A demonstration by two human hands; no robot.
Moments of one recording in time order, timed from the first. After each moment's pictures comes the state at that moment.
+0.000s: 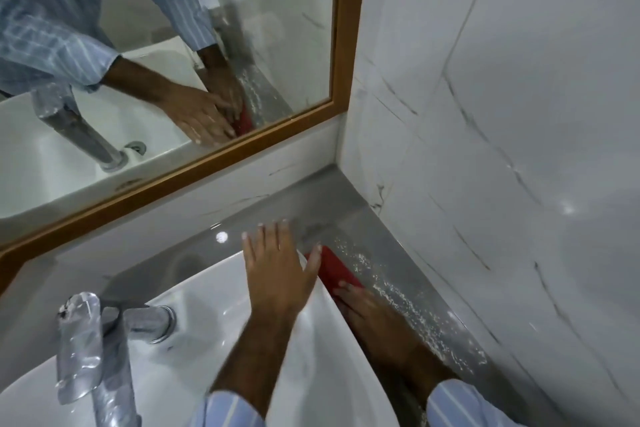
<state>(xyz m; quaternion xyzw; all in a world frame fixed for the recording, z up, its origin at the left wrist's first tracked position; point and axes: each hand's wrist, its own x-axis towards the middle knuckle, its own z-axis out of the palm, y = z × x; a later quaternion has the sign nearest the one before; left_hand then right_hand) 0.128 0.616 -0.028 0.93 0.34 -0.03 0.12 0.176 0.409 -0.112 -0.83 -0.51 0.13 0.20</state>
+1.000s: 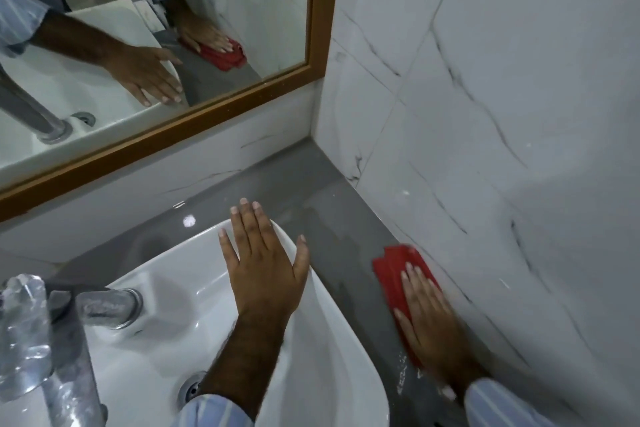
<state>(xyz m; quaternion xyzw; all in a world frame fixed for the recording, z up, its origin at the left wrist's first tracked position) 0.106 0.586 -0.045 0.93 0.35 -0.01 0.09 0.169 0.276 -0.158 -0.94 -0.34 0.11 0.02</state>
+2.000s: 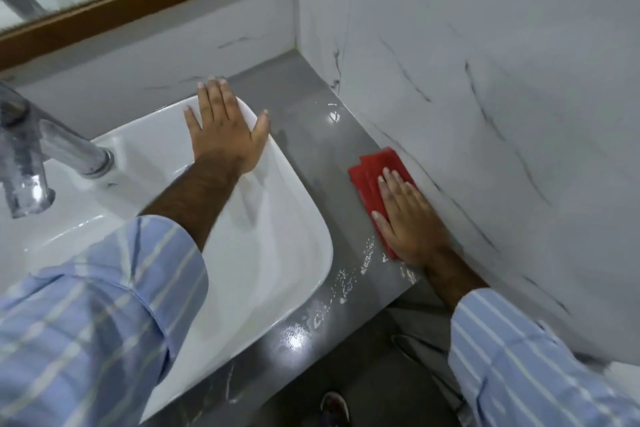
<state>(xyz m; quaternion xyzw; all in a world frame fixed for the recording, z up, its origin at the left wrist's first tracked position) 0.101 0.583 -0.061 0.94 0.34 0.03 0.06 0.168 0.246 -0.159 -0.92 -0.39 0.07 0.02</state>
